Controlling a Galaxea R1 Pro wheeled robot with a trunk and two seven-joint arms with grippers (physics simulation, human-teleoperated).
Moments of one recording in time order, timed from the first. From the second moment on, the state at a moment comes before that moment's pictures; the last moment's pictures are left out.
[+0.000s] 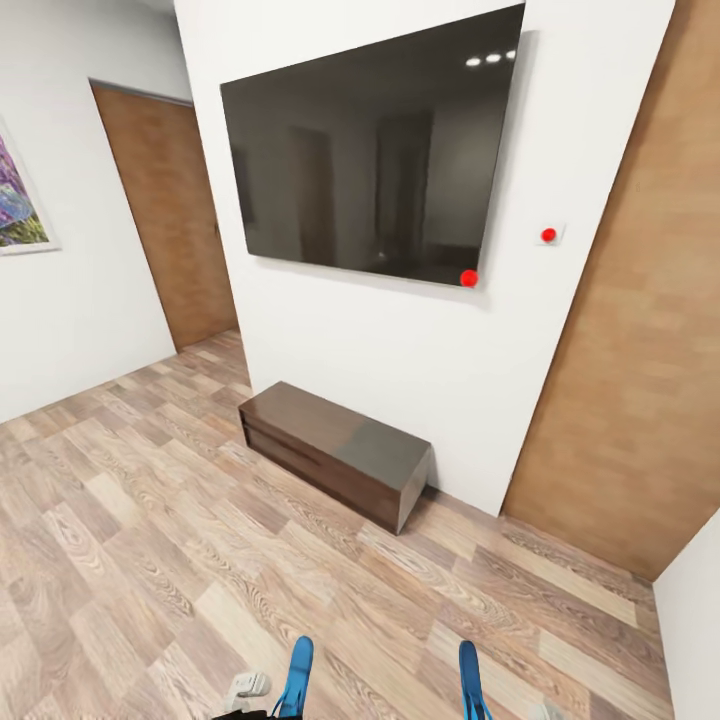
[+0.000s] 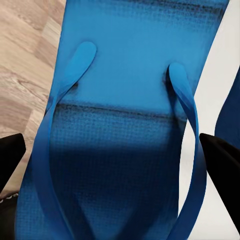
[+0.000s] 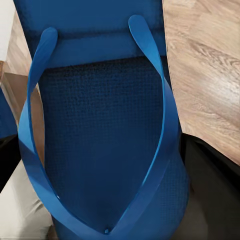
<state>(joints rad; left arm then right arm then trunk) -0.42 0.10 -0.21 -0.19 0.37 0.13 -0.88 -0.38 -0.24 0.16 -0.11 -0.43 0.07 1.00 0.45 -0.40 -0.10</state>
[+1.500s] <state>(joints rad) -0.42 0.02 -0.21 -0.16 0.37 0.02 -0.28 -0.38 -0.23 0.16 -0.11 -0.43 -0.02 0.22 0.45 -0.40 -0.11</state>
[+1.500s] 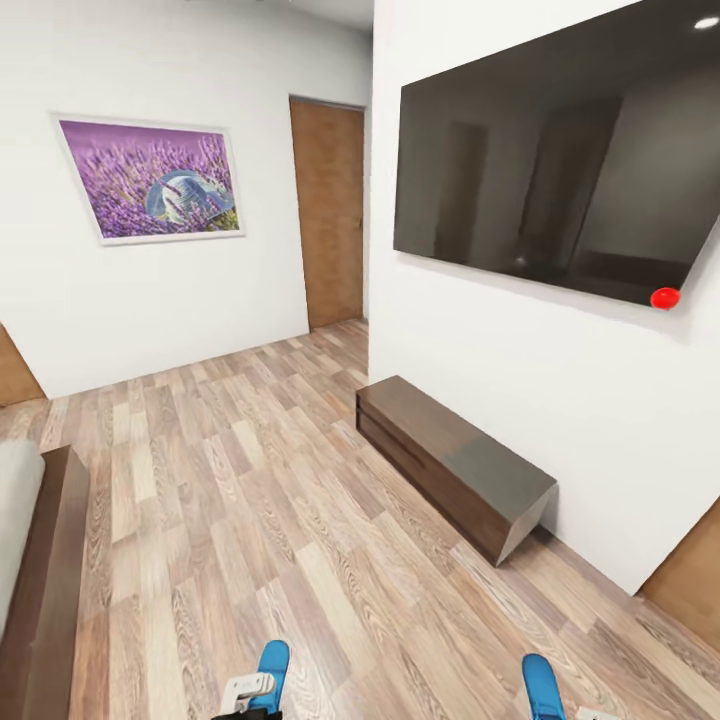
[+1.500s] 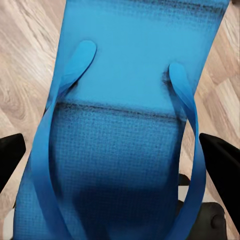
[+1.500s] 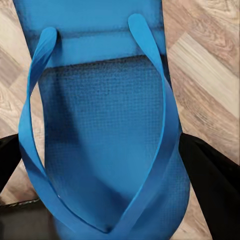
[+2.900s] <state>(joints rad) -0.42 0.01 -0.21 -0.14 0.37 0.01 -0.35 -0.38 -0.23 0.16 -0.11 -0.43 -0.02 0.65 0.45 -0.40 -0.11</state>
